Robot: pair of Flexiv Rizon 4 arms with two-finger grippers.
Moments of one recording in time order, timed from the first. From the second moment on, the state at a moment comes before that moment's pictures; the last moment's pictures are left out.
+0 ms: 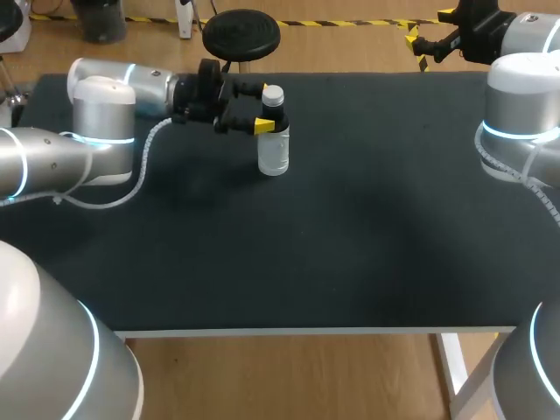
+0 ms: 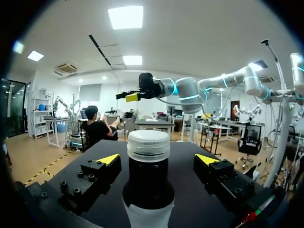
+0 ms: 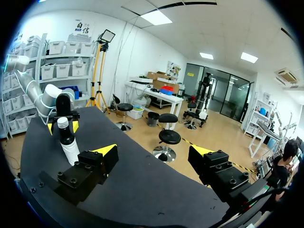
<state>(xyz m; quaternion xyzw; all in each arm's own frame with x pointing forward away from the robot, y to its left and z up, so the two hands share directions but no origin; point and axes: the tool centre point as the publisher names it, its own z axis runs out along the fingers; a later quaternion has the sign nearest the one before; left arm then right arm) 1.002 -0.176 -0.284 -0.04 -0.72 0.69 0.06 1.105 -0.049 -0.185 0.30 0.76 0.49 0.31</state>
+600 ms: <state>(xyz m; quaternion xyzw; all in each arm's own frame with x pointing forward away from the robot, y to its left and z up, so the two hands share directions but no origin) 1.003 -0.177 -0.284 -0.04 -0.72 0.69 0.06 1.105 -0.049 -0.185 0.30 0.76 0.49 0.31</state>
